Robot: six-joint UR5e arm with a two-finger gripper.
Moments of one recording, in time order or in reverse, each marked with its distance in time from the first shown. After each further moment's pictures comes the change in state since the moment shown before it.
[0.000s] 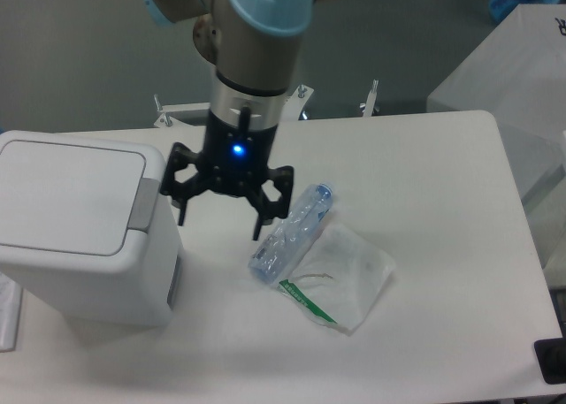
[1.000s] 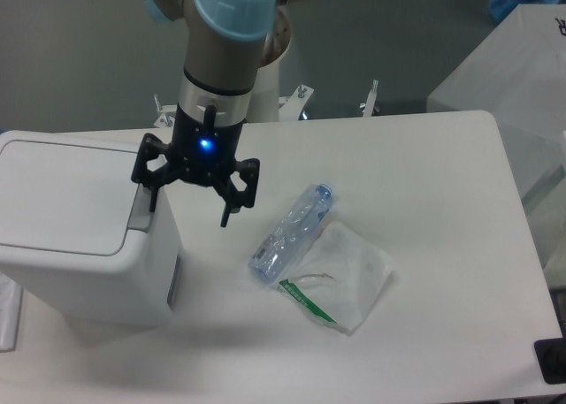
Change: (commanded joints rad) arm -0.026 0.014 -0.080 0.029 0.008 -0.041
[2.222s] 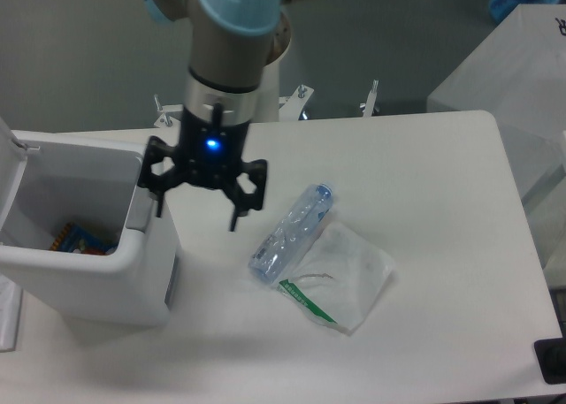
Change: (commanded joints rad) arm 0.109 -0.072 0.095 0.020 0.020 0.029
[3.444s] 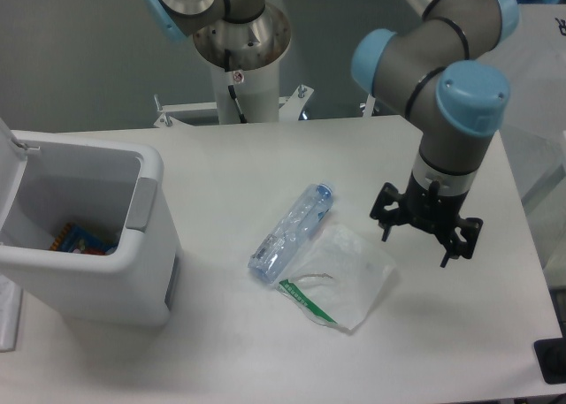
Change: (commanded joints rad) arm 0.276 -0.213 0.019 0.011 0.245 0.968
